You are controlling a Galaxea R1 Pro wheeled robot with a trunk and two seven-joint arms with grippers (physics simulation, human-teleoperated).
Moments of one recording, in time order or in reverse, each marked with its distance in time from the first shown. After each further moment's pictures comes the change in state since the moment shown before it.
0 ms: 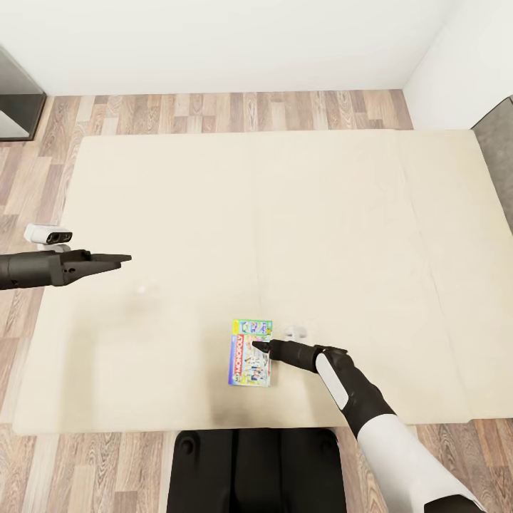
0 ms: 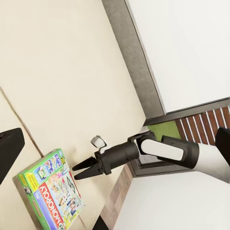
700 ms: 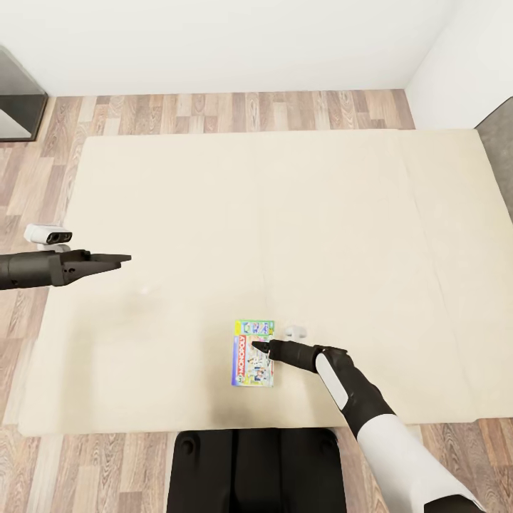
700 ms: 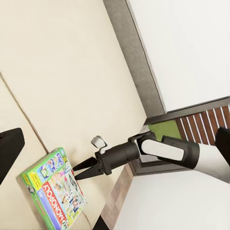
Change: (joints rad) left arm 0.000 0.000 0.000 0.000 0.000 0.000 0.001; right arm 0.000 0.001 0.000 0.000 0.001 0.000 0.001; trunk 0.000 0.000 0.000
